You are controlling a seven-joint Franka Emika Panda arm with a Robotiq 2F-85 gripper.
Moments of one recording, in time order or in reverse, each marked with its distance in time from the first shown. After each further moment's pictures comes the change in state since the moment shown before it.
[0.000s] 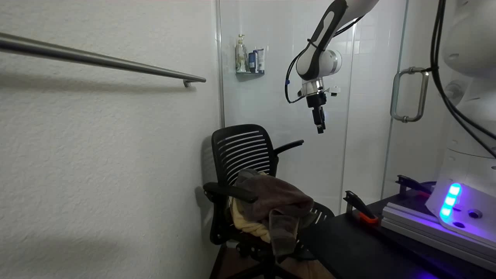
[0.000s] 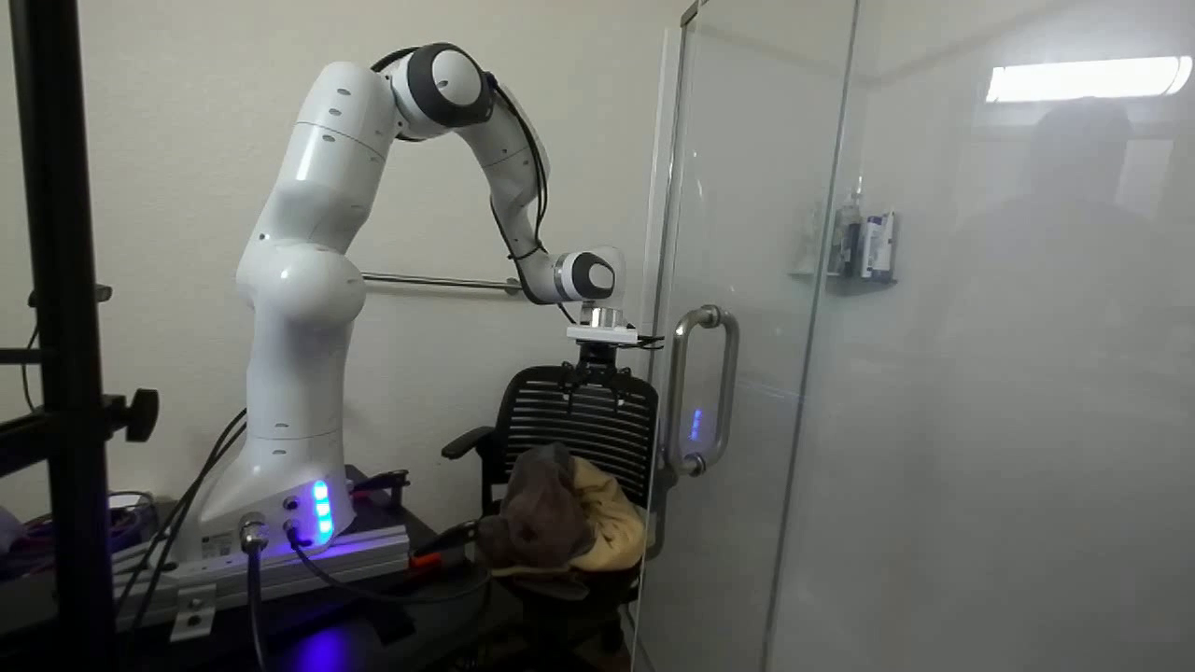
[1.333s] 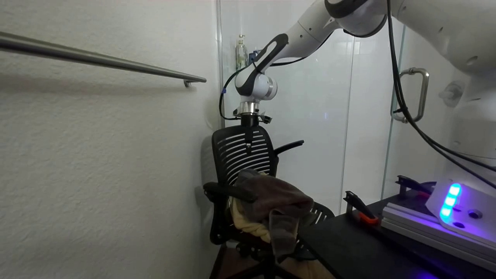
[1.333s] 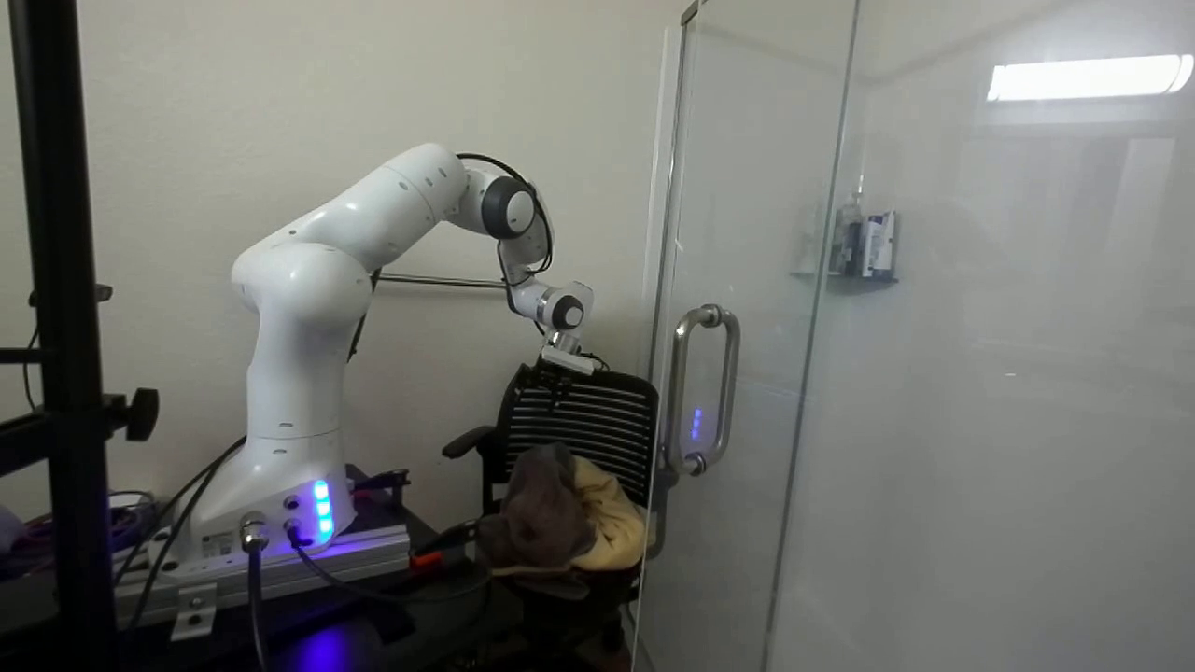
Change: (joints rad) arm 0.078 0.563 0.354 0.662 0.223 -0.157 -0.217
